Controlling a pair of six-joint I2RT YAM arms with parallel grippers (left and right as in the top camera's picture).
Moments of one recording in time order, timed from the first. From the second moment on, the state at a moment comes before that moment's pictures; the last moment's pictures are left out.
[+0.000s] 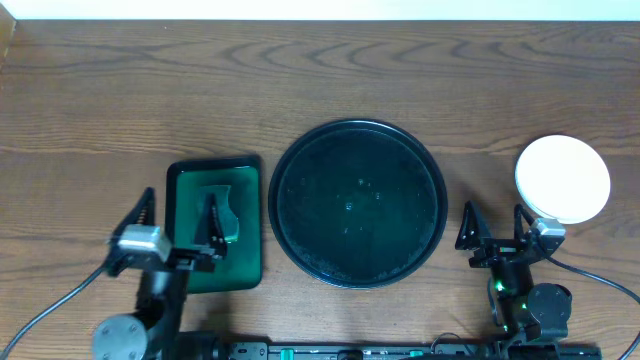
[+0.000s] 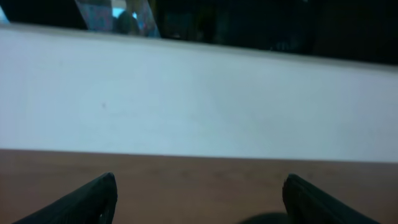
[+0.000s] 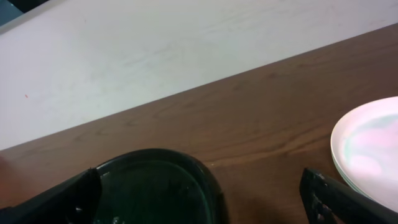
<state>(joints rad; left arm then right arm) 0.04 0.10 0.42 -0.20 0.19 -0.15 0.04 0.01 0.01 -0.07 -0.06 0.40</state>
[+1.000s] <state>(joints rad) 0.04 0.01 0.02 -0.08 0.21 -0.20 0.04 0.01 0.01 -0.07 -0.06 0.40</state>
